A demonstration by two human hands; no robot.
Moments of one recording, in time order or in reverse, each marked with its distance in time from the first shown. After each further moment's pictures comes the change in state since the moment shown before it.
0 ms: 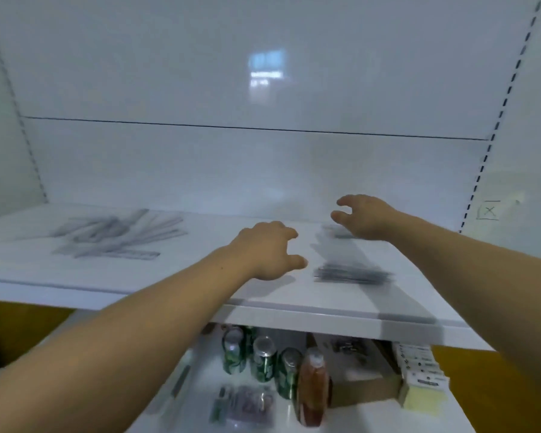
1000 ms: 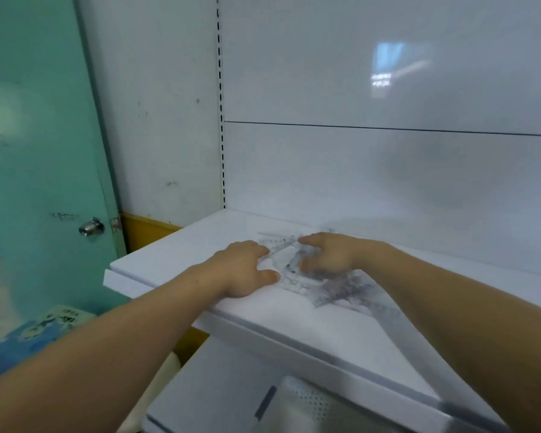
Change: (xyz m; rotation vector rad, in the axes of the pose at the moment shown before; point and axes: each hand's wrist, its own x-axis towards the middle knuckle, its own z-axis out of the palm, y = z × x) left_hand -0.094 -0.446 -0.024 -0.059 -0.042 -0.475; right_hand 0.167 -0.432 0.173 0.008 -0.409 -0.474
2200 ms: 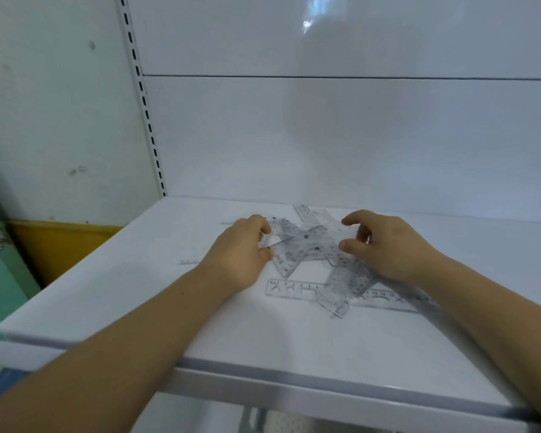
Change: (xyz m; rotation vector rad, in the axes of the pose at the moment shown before) left_hand 0.071 -0.002 0.019 -0.331 0.173 0.275; right_hand -0.048 0.034 0.023 0.255 0.509 0.303
